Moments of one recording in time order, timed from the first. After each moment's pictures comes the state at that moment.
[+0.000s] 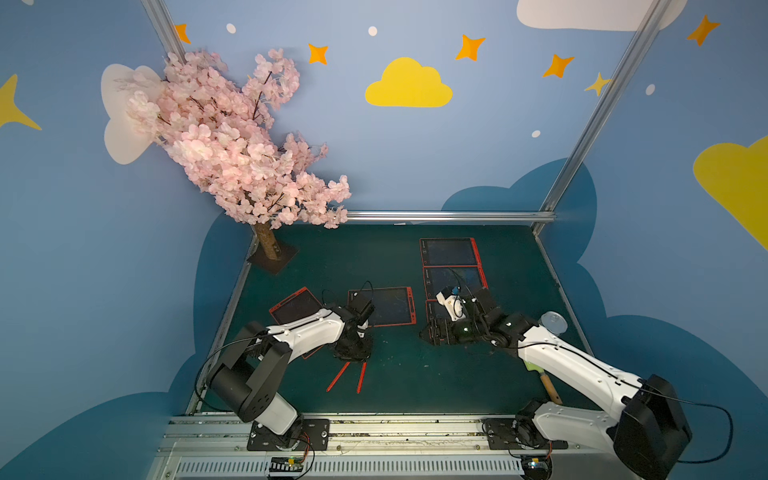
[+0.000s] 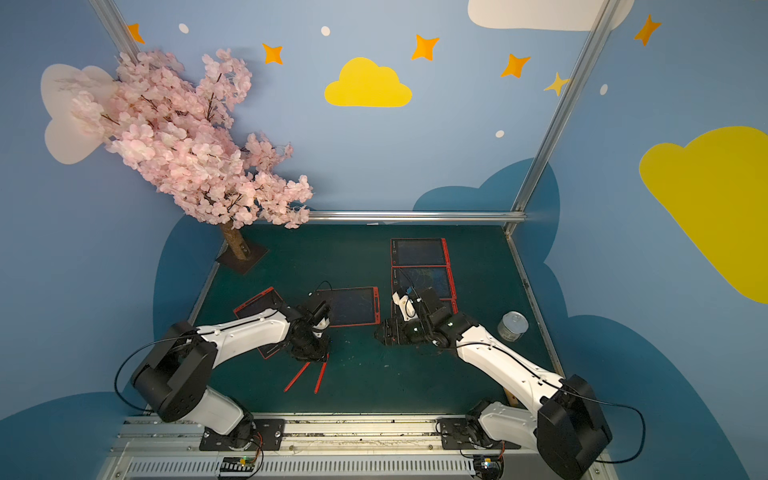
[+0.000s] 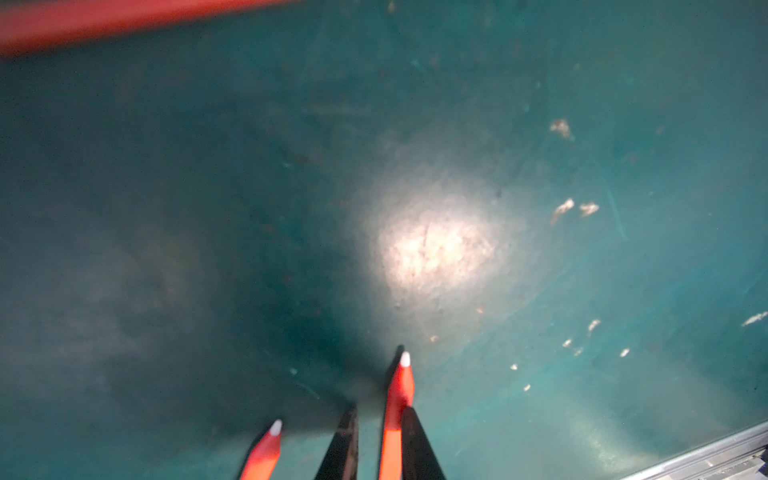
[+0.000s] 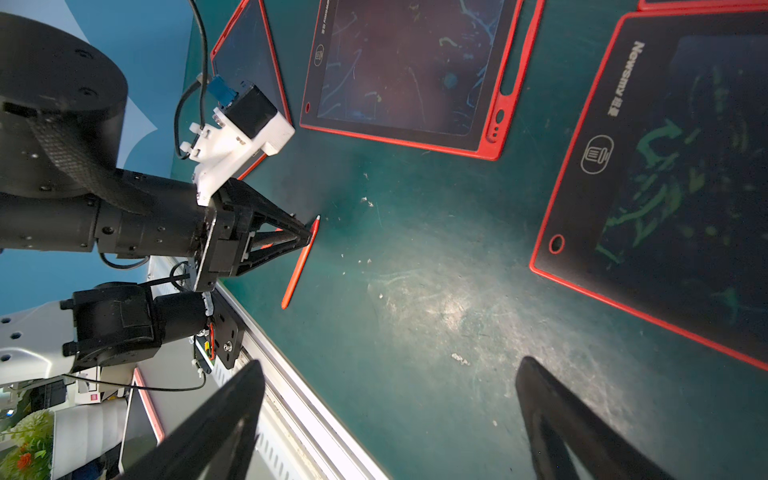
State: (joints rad) left arm -0.60 1.56 0.82 -0.73 0.21 -0.49; right arm 0.68 1.19 0.77 -0.46 -0.39 0.52
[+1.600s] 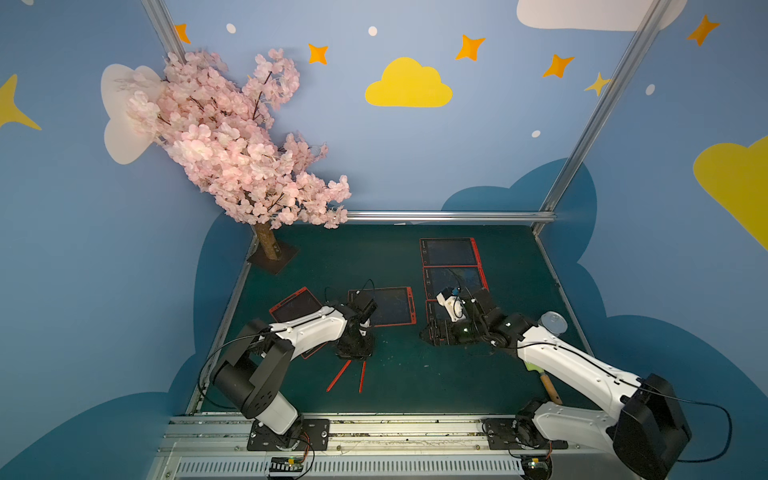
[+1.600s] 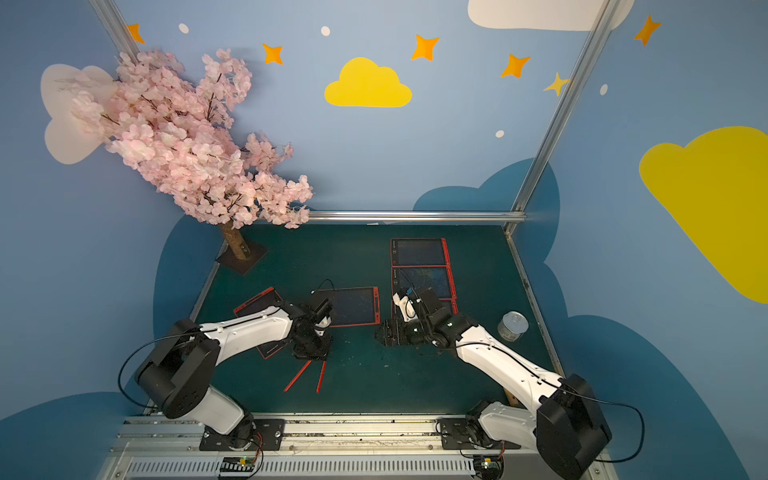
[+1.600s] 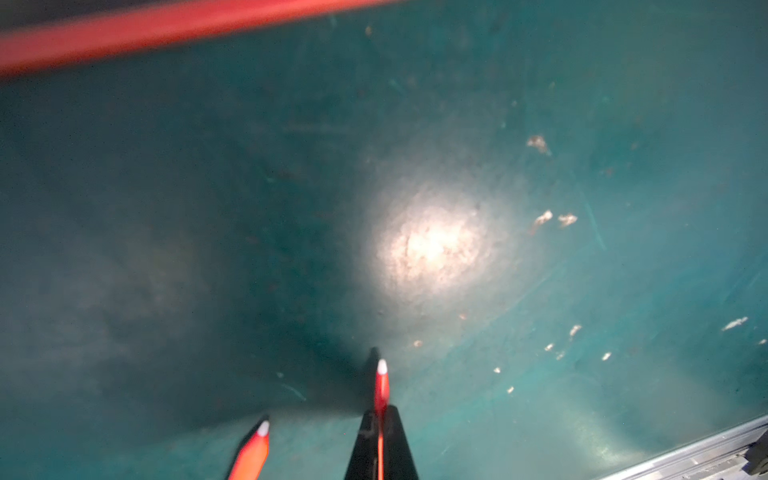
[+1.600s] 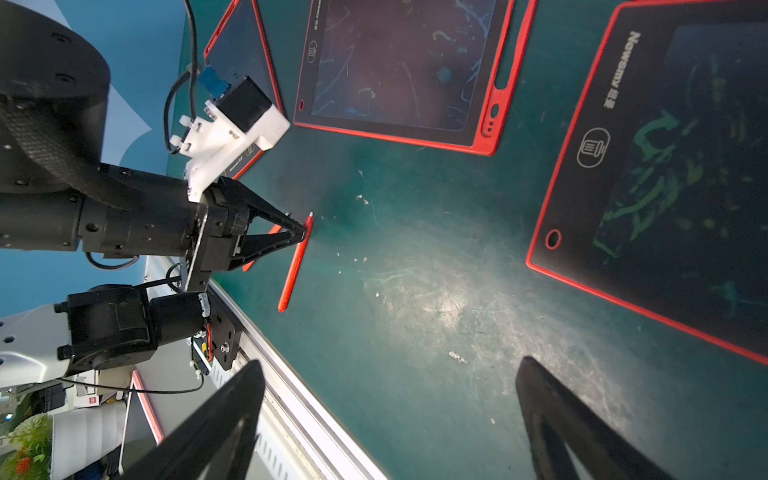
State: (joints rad) left arm -0.61 1.58 0.86 -0.75 0.21 -0.51; right arm 0.68 1.20 0.76 -0.46 -0.39 0.53
